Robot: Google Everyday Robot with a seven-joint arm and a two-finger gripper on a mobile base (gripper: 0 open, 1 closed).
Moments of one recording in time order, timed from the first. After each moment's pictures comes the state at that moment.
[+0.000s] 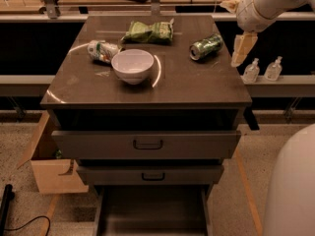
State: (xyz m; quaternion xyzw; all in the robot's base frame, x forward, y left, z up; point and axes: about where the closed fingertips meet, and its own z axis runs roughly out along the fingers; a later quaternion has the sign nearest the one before) arm 0.740 -0.220 0.934 -0.73 0.59 -0.13 0.31
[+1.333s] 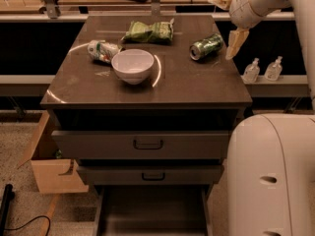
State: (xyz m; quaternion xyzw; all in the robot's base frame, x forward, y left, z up) arm 0.787 -0.208 0.930 -0.78 0.49 -0.12 0.36
